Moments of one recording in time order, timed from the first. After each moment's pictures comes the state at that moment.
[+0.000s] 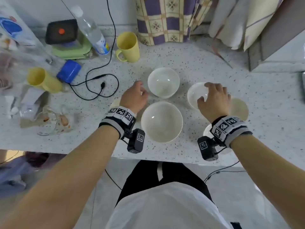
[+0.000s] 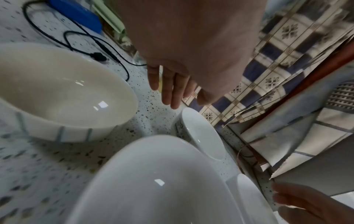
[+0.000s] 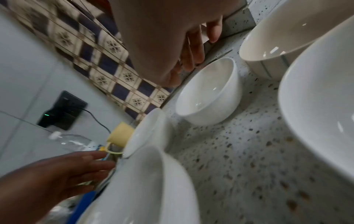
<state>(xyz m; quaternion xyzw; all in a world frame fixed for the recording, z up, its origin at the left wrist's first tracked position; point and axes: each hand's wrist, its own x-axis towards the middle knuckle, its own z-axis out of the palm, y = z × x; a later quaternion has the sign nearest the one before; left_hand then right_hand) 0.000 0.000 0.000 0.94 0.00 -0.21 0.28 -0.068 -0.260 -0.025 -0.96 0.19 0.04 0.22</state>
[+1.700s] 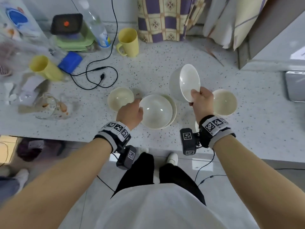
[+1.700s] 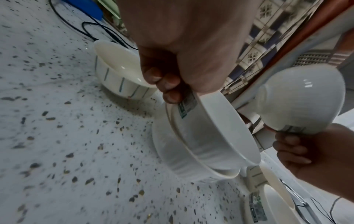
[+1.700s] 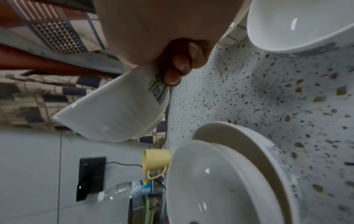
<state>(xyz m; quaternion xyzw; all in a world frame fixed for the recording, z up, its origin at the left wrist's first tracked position) -0.093 0.023 -0.019 0.97 -0.09 -0.18 0.17 -0.109 -0.219 0.008 -0.72 0.32 -0.03 0.61</state>
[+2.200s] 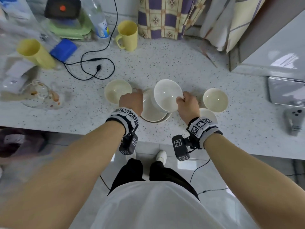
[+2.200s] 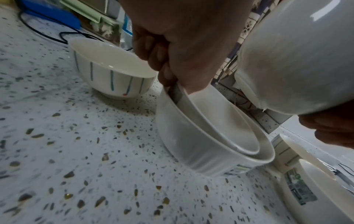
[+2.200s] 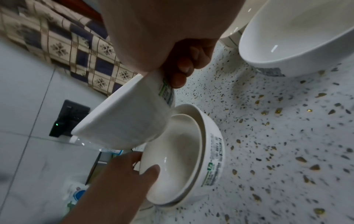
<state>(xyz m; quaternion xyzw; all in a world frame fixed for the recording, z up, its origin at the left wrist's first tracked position) -0.086 0.002 -0.029 0.98 -0.09 -0.18 -0.03 -0.135 -0.193 -0.006 -0.89 0.22 0.07 0.40</state>
